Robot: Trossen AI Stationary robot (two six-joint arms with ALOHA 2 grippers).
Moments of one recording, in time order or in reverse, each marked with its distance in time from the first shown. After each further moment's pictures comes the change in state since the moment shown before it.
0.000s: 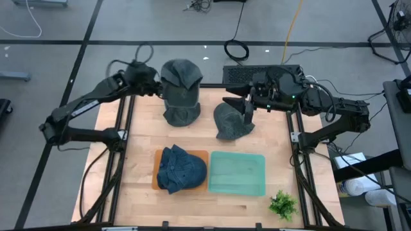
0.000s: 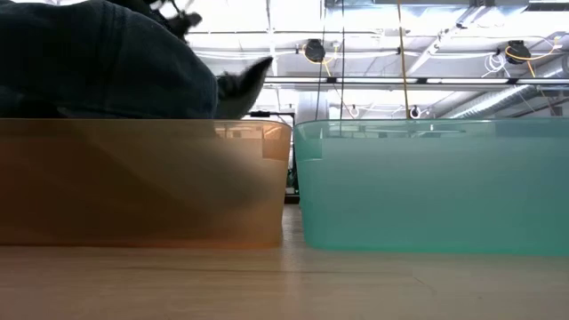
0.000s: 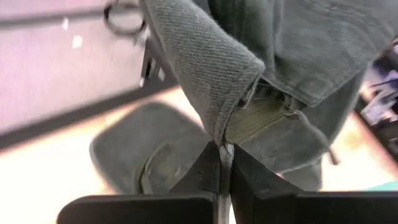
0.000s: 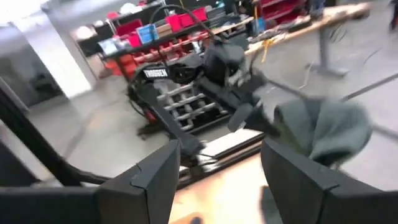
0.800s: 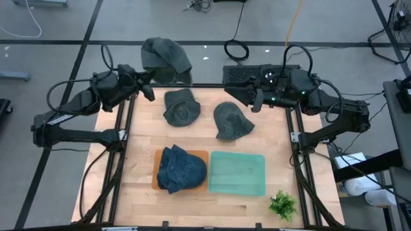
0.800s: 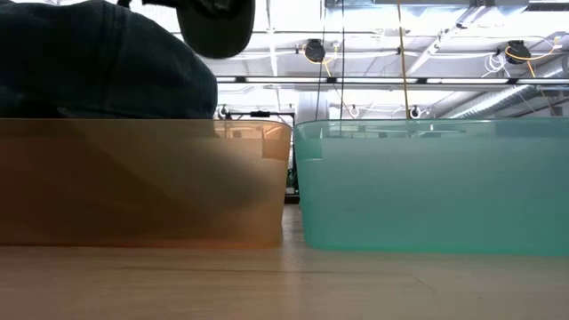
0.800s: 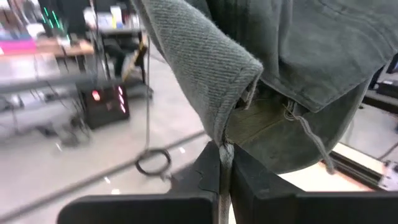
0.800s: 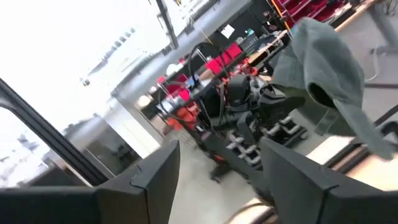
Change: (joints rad) left arm -0.323 -0.238 0.021 0.265 -0.513 0.322; right arm -0.006 0.000 0.000 0.236 -0.073 0.347
